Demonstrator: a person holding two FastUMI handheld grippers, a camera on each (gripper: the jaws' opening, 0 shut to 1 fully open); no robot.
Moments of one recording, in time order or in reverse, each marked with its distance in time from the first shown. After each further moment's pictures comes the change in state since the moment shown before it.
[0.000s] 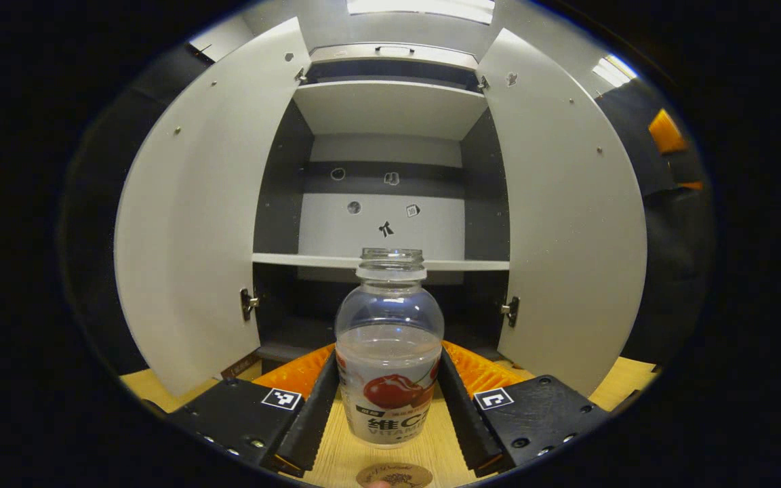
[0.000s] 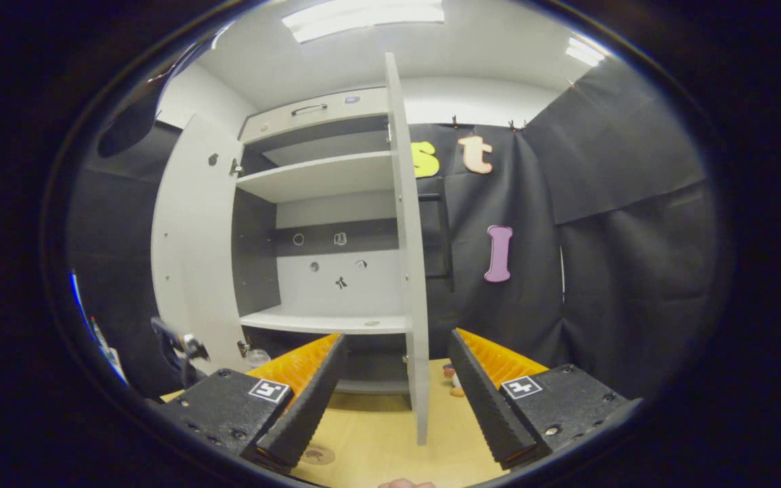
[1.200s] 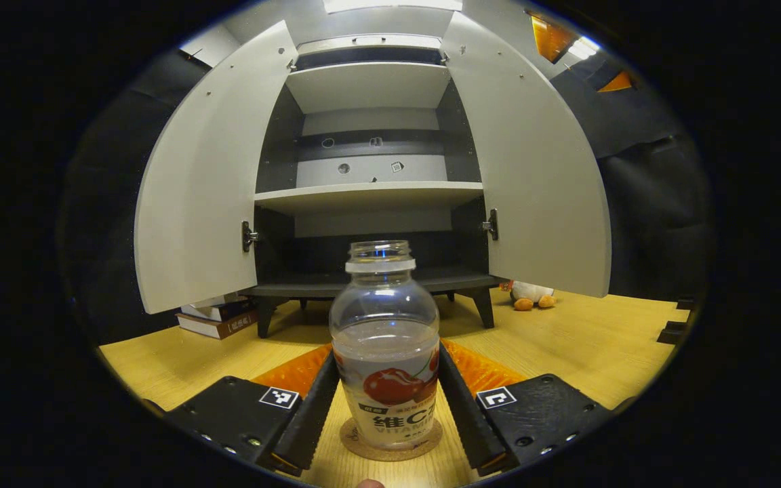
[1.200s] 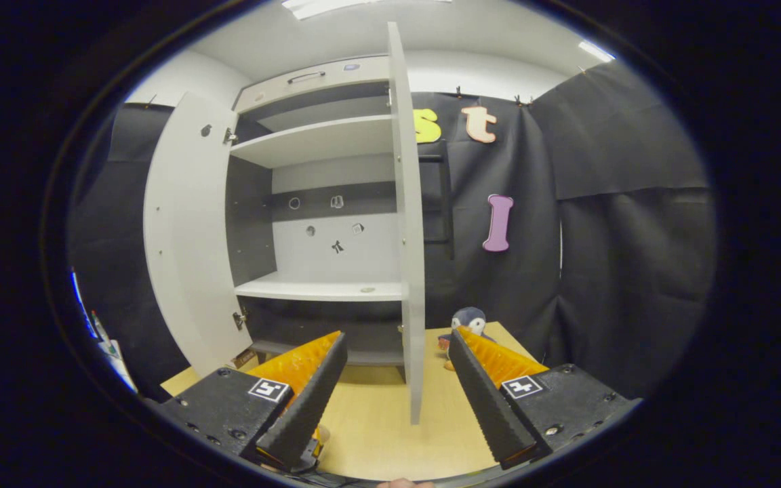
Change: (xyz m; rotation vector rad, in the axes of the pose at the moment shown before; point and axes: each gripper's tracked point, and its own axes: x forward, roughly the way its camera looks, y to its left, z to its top) left arm -0.042 -0.020 -0.109 0.098 0.022 -0.014; right arm -0.002 -0.005 -0.026 -0.026 0.165 -0.022
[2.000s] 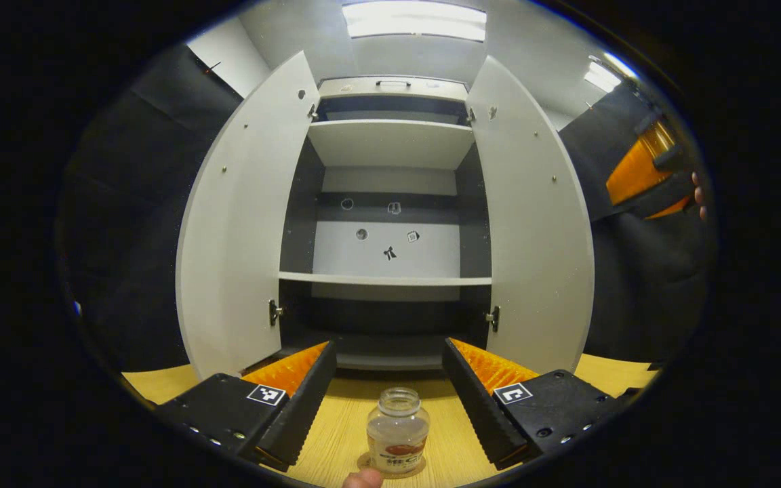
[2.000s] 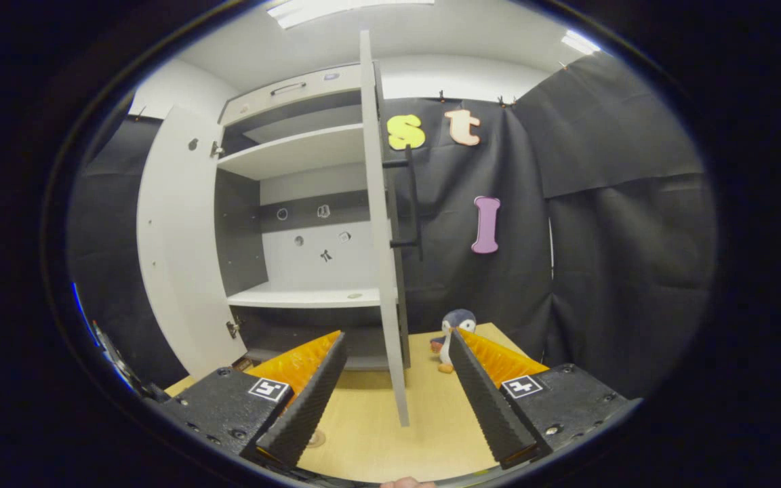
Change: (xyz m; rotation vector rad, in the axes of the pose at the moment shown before) left arm -0.035 0.028 0.170 -0.081 -0.187 0.026; right arm -0.005 -0.035 0.011 0.050 -0.077 -0.038
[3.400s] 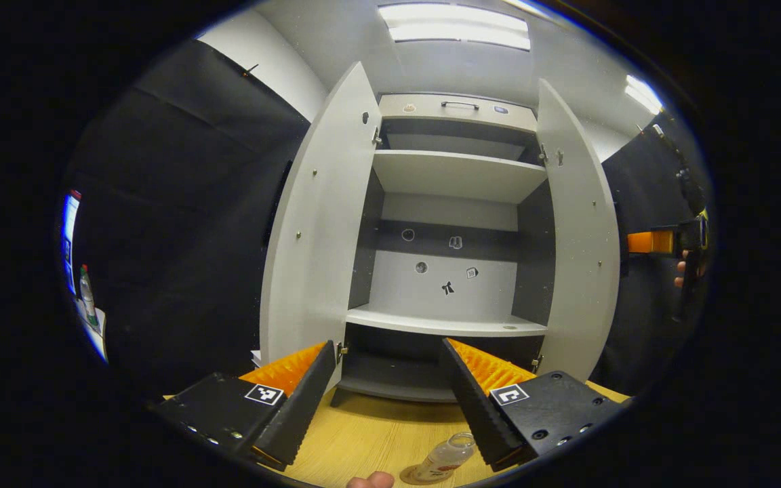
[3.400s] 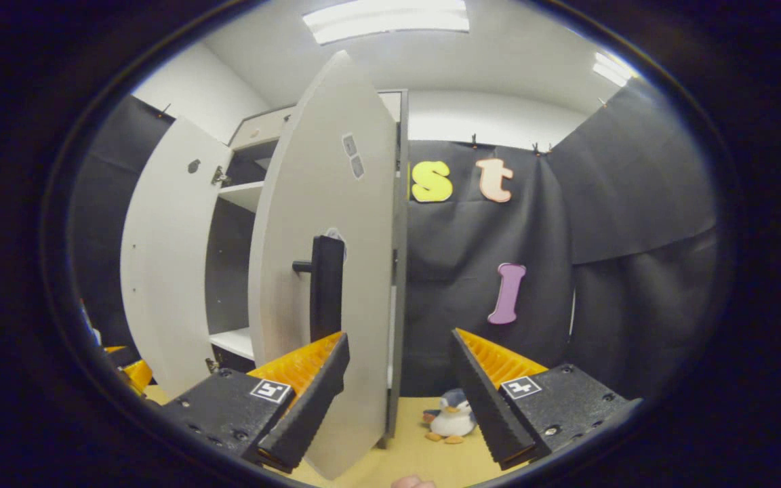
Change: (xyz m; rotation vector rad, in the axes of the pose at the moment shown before) left arm -0.009 0.096 0.083 -0.073 0.011 0.208; right arm 0.103 0.033 0.100 -0.122 -0.180 0.150
